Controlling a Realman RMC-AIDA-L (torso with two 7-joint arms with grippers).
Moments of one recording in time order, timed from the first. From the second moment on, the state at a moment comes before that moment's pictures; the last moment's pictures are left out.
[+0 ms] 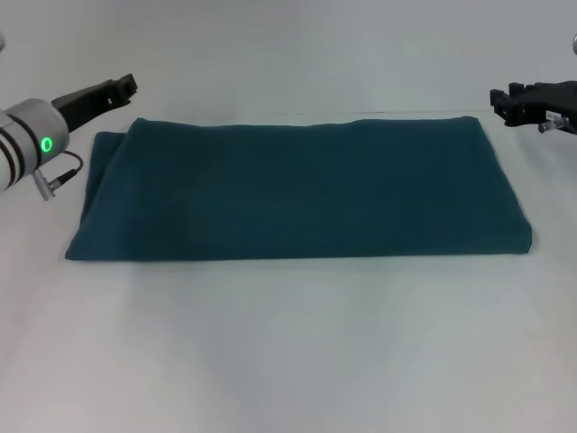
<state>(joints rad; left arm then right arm) -0.85 -2.12 0.29 0.45 1.96 0.62 -1.62 0.83 2.02 -0.55 -0.43 -2.07 -0.58 1.46</state>
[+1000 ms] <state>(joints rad) -0.61 -2.11 0.29 0.60 1.89 1.21 -1.72 0.62 2.01 -0.55 -0.72 -2.07 -1.14 1.84</state>
